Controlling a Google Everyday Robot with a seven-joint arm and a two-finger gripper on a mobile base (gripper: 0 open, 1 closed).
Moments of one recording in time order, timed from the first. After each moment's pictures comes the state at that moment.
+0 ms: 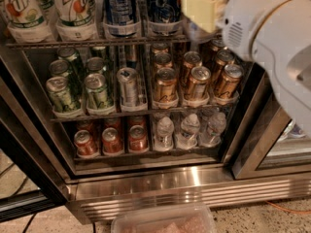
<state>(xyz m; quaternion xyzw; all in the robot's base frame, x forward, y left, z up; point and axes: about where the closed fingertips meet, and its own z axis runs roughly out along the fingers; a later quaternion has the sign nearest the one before) 0.522 -0.115 1.120 -0.19 0.65 0.04 0.73</state>
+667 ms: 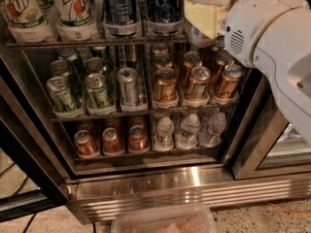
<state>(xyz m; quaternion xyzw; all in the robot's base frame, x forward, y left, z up) 0.519 -0.111 1.108 -0.19 0.66 0.05 0.73</state>
